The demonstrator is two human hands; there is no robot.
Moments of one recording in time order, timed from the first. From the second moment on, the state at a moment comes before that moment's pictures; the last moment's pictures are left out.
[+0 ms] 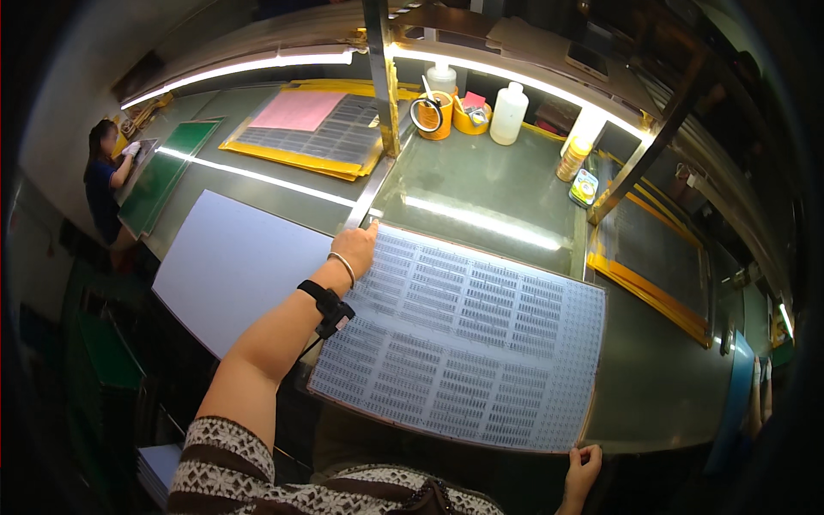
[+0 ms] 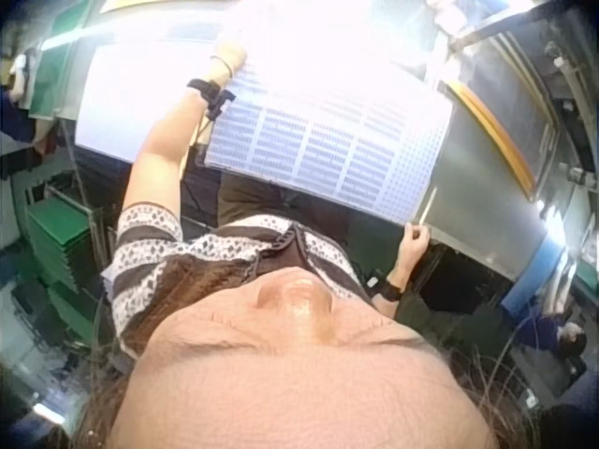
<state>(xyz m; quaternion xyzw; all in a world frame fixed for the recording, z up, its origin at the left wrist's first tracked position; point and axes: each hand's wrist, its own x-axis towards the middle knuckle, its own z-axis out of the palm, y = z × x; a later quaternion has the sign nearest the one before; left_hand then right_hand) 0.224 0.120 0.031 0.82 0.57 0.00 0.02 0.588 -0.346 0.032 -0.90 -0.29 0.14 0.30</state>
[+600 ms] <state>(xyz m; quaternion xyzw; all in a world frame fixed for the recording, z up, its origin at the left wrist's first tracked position) 0.207 0.124 0.016 0.83 0.55 0.07 -0.02 0.693 -0.096 0.033 -0.77 -0.62 -0.10 0.09</state>
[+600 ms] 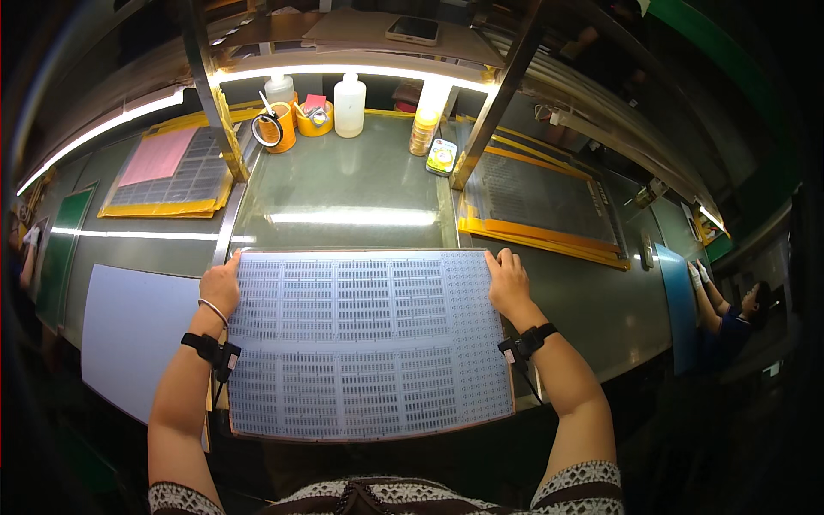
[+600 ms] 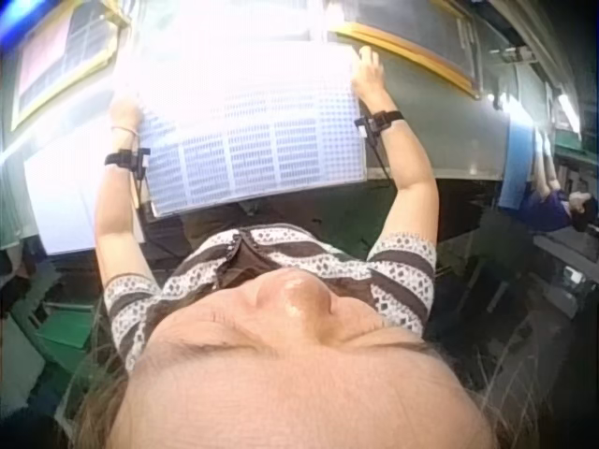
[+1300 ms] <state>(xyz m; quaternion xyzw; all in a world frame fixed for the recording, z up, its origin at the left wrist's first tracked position) 0.210 0.109 0.030 0.83 0.55 0.04 -0.11 0.696 -0.079 0.022 -0.73 -0.65 -0.21 0.08</state>
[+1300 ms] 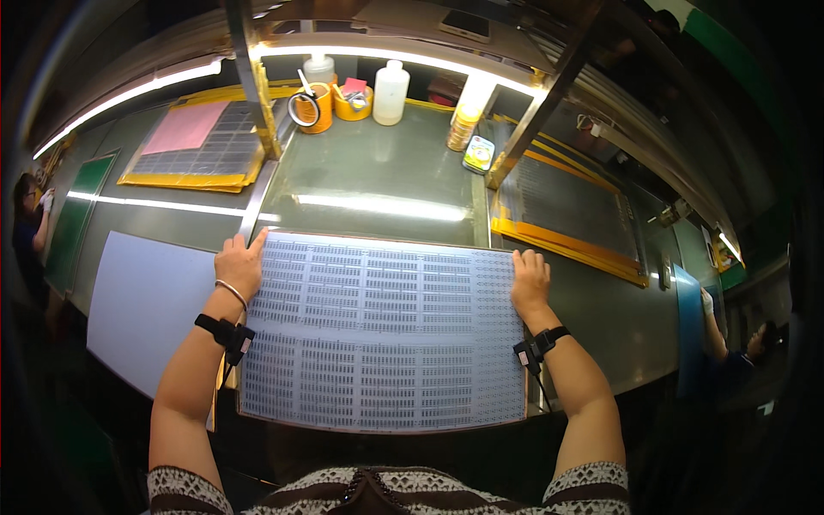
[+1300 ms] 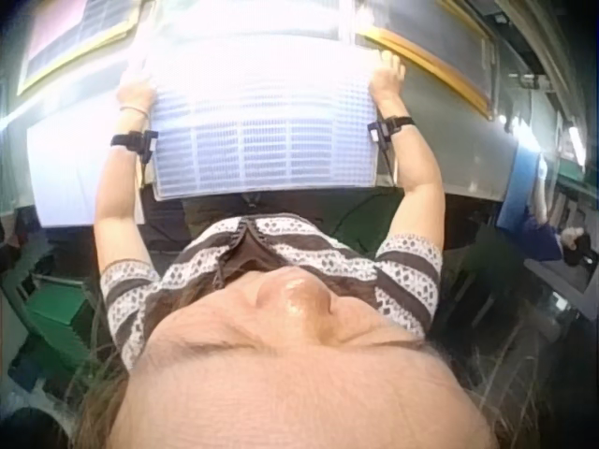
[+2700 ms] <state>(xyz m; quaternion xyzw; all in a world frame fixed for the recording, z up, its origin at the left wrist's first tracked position) 0.108 -0.155 -0.005 0.43 0.58 0.42 0.55 0.343 -0.017 0.032 -0.38 -0.92 0.12 0.05</state>
